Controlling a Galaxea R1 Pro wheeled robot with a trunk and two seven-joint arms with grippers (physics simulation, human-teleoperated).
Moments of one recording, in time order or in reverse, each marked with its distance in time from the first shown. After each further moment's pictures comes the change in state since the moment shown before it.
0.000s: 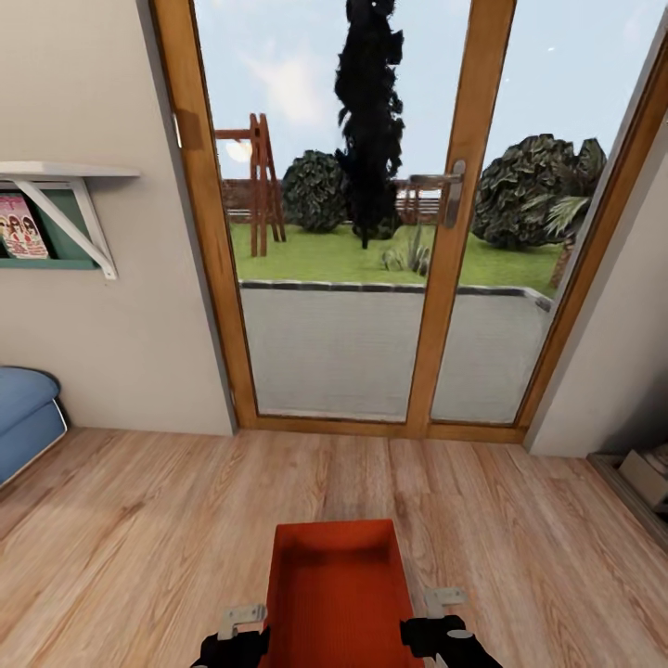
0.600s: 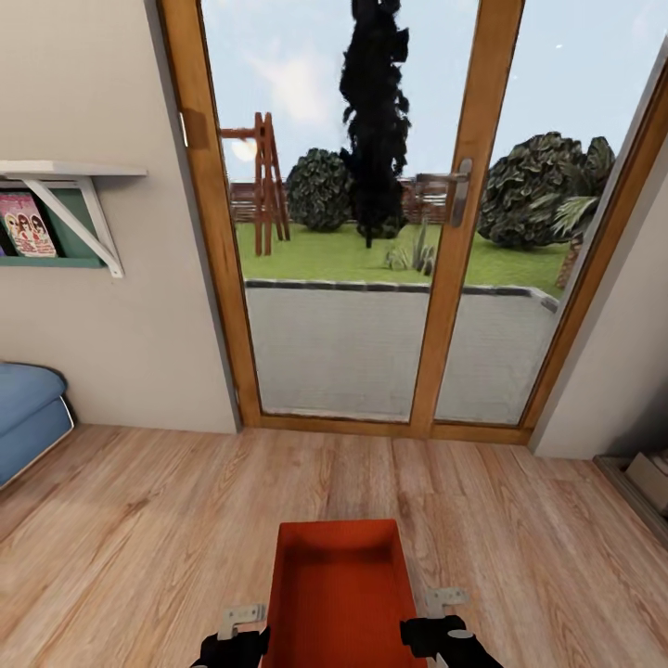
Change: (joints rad) left arm 0.000 0.000 0.000 0.000 0.000 0.000 0.000; right arm 0.000 0.000 0.000 0.000 0.000 0.000 0.002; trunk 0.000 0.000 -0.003
